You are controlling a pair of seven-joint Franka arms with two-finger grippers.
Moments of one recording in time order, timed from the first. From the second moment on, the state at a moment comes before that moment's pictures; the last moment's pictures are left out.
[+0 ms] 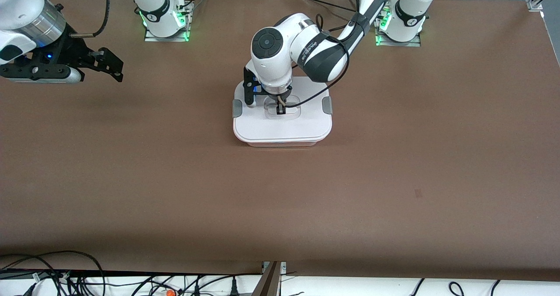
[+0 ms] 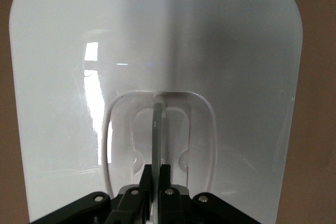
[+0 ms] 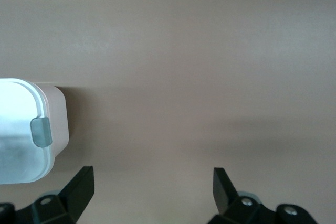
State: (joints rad) left arm -0.79 0.62 -0.05 -1.35 0.02 1.87 0.65; right arm 0.26 -0.05 -0.06 -1.65 -0.02 1.60 0.22
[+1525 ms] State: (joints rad) left arm -0.48 0.60 0.01 -1.15 0.03 1.70 0.56; right arm 0.26 -0.04 -0.06 -1.65 -0.02 1.59 0.23
